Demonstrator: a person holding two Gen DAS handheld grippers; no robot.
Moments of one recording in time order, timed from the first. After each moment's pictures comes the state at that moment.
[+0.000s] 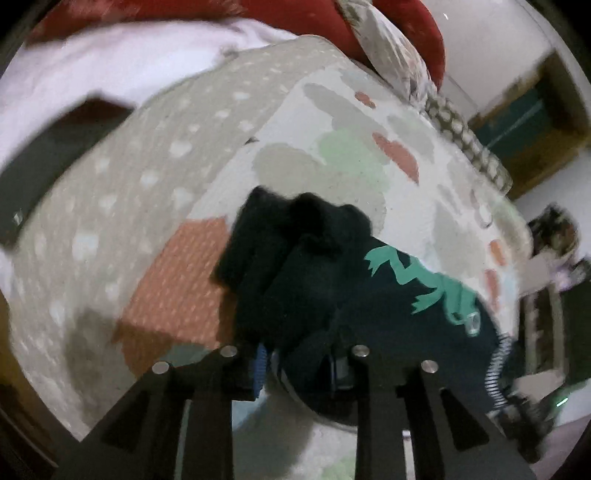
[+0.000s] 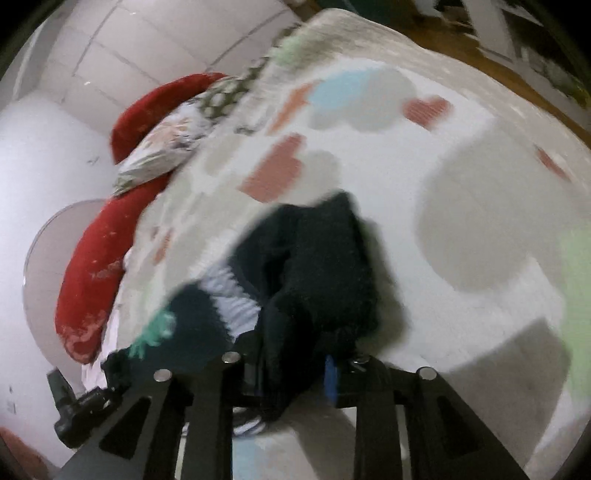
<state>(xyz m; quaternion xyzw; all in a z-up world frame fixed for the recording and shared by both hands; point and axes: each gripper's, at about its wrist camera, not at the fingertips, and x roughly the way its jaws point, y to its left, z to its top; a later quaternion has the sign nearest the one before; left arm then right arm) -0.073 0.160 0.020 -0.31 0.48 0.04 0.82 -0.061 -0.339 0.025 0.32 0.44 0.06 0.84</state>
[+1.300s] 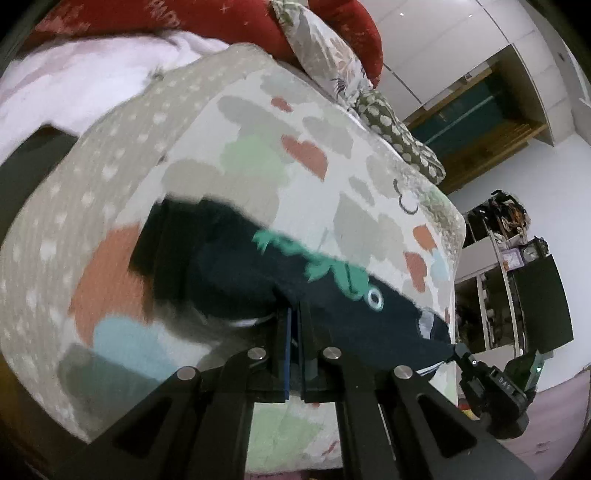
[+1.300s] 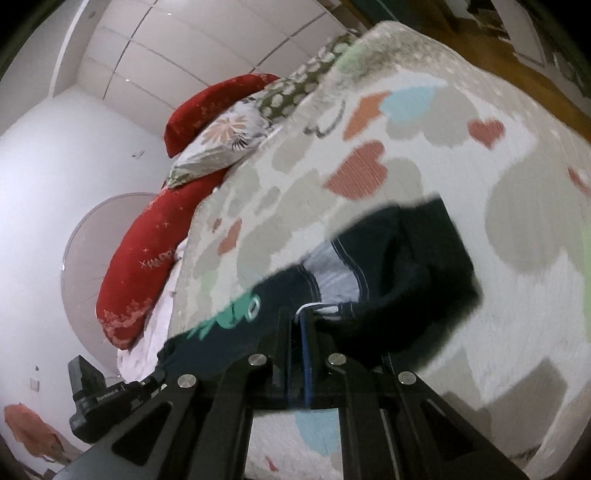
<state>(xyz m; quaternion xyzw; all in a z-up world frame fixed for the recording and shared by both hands) -0.075 0.116 0.085 -0.31 0.47 -0.06 0.83 -0.065 -0.300 0.082 0.33 0.41 0.15 0.84</state>
